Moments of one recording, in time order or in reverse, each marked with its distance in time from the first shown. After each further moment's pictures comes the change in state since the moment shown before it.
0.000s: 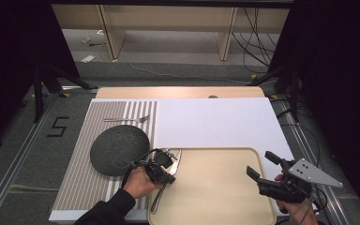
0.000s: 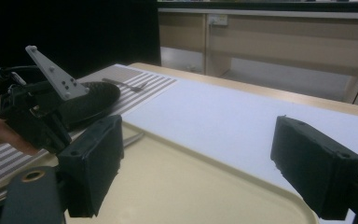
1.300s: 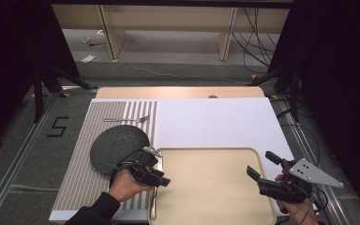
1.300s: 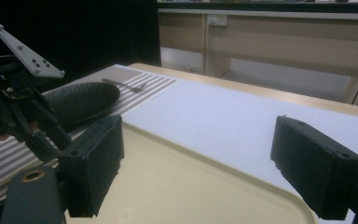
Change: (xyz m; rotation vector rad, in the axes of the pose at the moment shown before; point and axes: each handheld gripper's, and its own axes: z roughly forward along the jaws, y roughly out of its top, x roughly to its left) left arm 0.011 -0.027 -0.034 -0.159 -0.079 -0.041; right arm 0.000 0.000 -0.001 0.002 -0.001 -0.001
